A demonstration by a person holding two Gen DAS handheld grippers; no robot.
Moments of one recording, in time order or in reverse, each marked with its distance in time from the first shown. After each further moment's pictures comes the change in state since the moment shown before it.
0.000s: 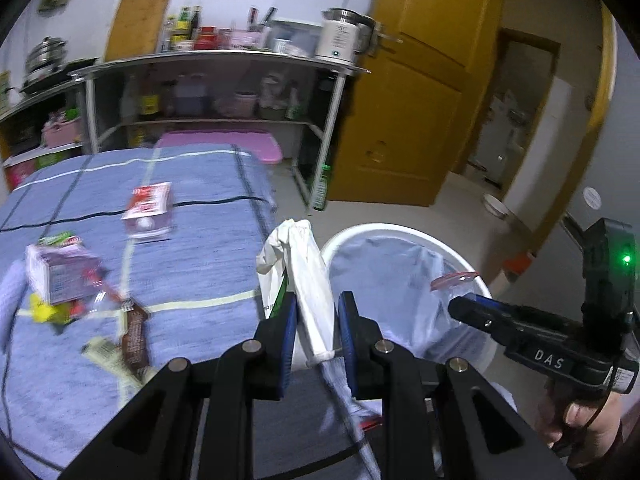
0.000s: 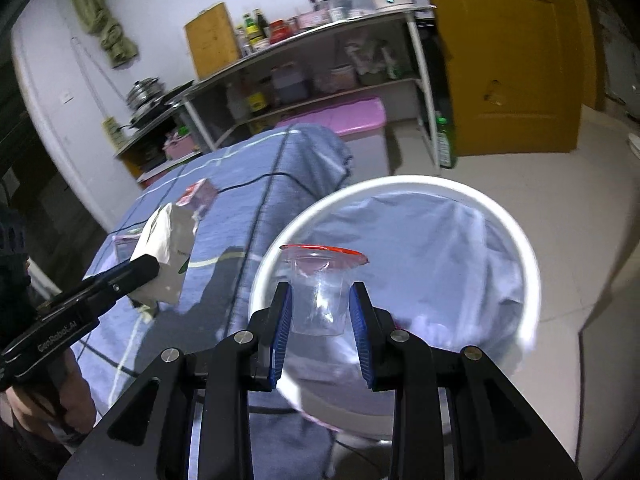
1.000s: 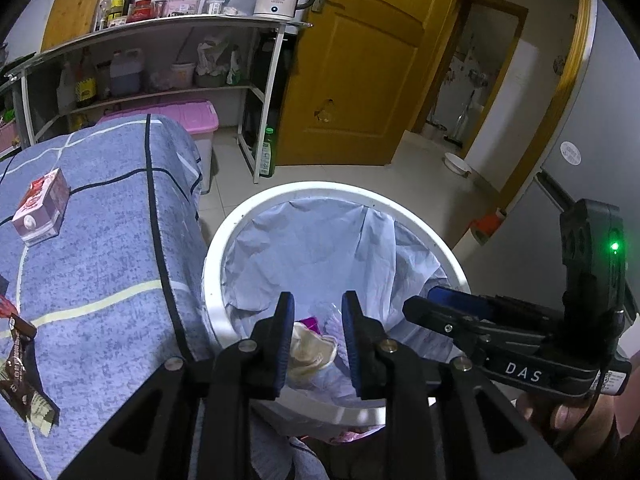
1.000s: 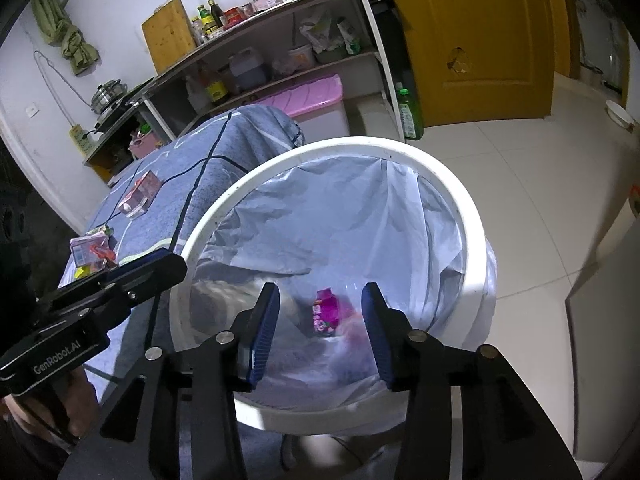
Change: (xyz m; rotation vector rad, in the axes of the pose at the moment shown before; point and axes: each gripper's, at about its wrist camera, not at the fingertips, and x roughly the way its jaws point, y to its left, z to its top) left arm 0.061 -0.051 -0.006 0.079 0.130 -0.138; right arm 0.014 -0.053 -0.009 0.080 0.065 -0.067
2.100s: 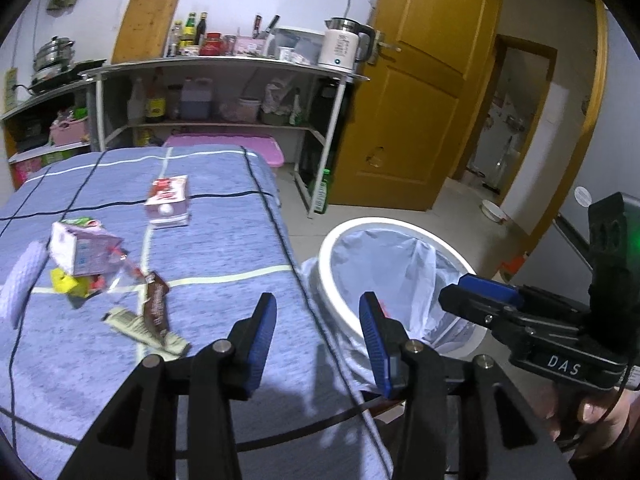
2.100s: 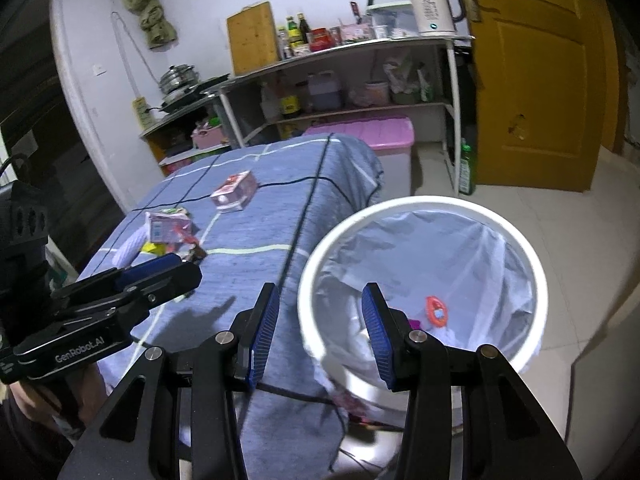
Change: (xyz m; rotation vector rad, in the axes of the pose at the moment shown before) left arm -0.106 0.046 -0.036 -0.101 -0.163 0.155; right arm -0.043 0.099 -0.009 -0.228 -0.107 0.110
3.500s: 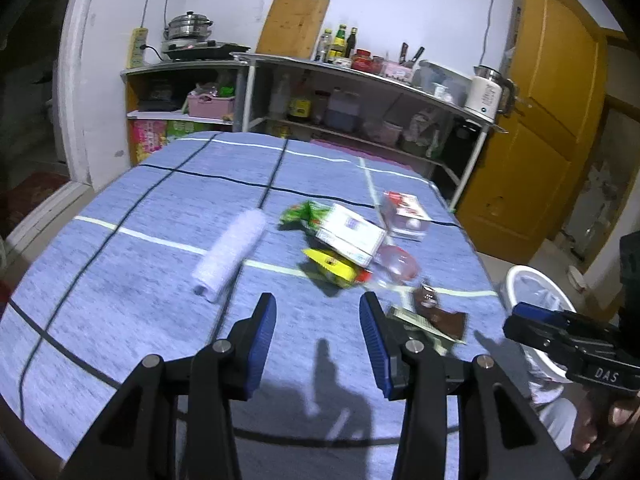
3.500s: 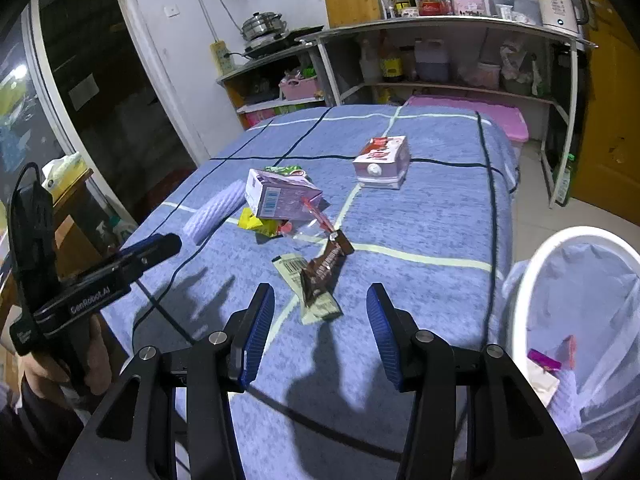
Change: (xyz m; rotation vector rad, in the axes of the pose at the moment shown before) left arm -0.065 0.182 -0.029 -0.234 -0.078 0.340; right arm 0.092 0.131 0.013 -0.165 0.153 0.233
